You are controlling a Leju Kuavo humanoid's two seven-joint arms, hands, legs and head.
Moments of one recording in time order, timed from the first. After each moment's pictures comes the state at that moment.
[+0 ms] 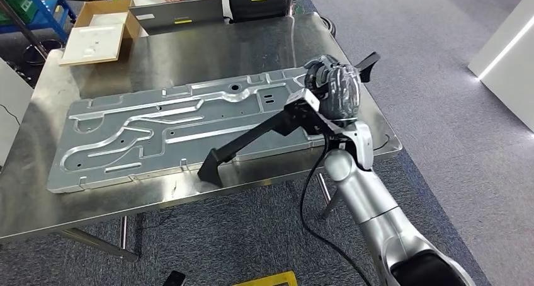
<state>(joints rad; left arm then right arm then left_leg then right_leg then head) -0.16 -0.21 0.95 -0.21 -0.99 0.07 -0.44 -0.72 0.02 0.33 -1.18 0.67 -0.51 -0.11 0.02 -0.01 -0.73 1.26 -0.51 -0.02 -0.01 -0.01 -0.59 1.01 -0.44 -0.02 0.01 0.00</state>
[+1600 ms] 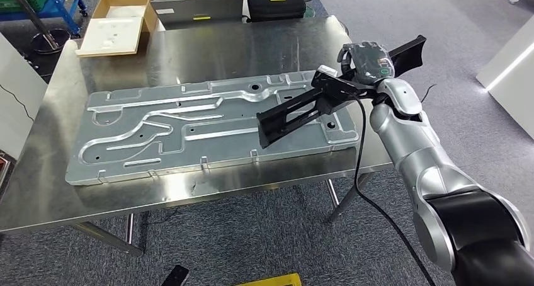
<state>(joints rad) -0.19 -0.22 0.91 -0.21 -1.01 -0.01 -0.47 -1.10 -0.13 0.28 -0.58 1.01 -0.23 -0.17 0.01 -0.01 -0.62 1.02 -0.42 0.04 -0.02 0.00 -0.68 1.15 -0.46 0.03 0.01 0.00</state>
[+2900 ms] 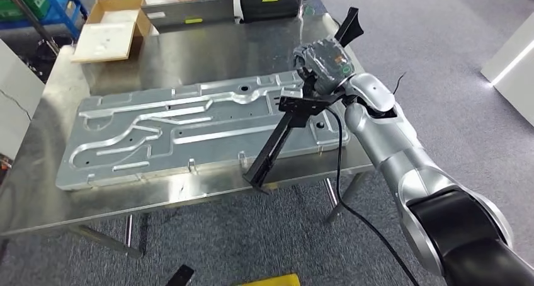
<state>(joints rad) -0.20 -0.21 0.89 -0.21 -1.02 -0.03 -0.47 -1.09 -0.06 0.42 -0.70 0.98 -0.22 -0.36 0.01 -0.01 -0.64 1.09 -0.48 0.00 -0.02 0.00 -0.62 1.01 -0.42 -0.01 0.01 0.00</state>
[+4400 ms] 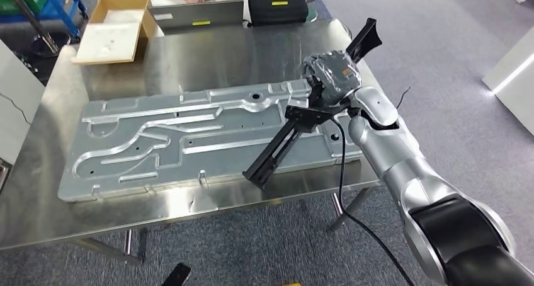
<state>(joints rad) -0.20 -0.22 0.88 -0.21 -1.01 -0.01 -0.48 -1.04 -0.10 0.43 -0.69 0.99 -0.32 -0.32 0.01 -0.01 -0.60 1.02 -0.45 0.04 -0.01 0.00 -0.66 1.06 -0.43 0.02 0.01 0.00</state>
